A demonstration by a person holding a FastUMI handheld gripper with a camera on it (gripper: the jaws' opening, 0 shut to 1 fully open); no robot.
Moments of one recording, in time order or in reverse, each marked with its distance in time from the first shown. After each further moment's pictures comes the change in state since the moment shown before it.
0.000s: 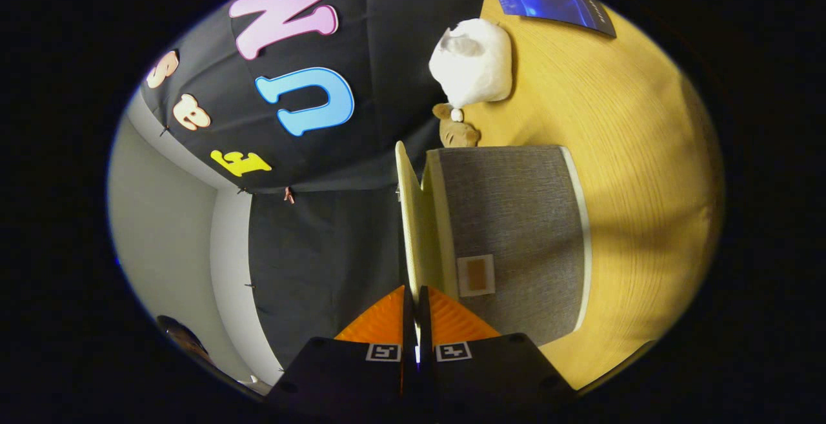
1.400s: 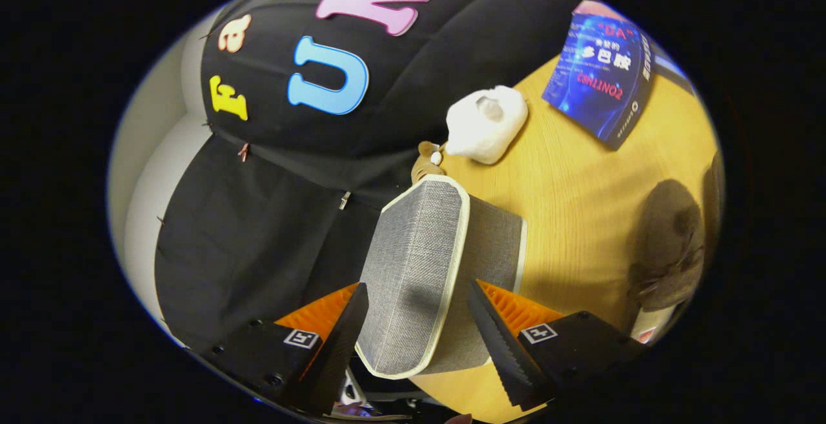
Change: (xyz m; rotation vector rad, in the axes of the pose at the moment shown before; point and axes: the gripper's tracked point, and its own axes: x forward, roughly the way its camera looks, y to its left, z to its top) arm -0.026 -0.044 0.006 -0.341 -0.105 -0.288
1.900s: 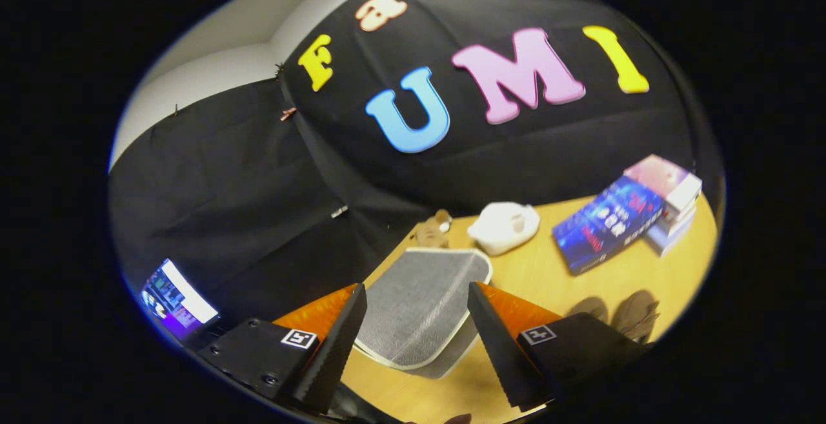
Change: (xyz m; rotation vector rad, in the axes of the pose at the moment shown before) arm -0.077 0.081 -0.006 -0.541 -0.232 -0.137
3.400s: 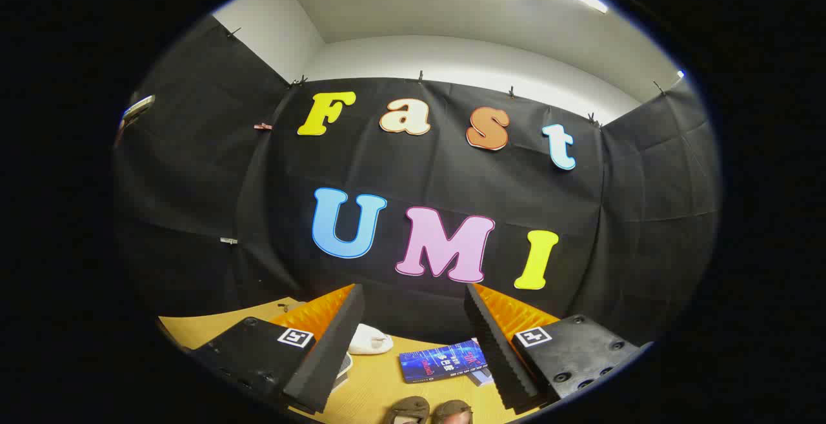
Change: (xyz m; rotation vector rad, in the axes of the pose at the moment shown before) arm -0.143 0.084 0.195 -0.738 -0.613 -0.507
